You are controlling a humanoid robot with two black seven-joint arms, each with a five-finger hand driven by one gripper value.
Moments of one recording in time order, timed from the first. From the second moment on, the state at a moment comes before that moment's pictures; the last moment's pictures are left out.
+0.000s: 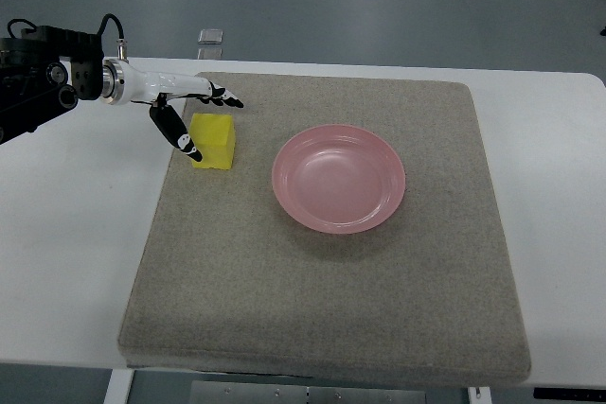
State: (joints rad) left arm -1.25 0.58 0.01 -0.92 1.16 -0.40 -0.24; right arm 0.03 0.00 -0.10 0.16 -0.07 -0.08 0.01
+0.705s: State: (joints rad) left arm -1.25 0.55 0.00 -0.92 1.20 -0.36 -0.24; right arm 0.03 0.00 -0.10 0.16 -0.07 -0.08 0.01
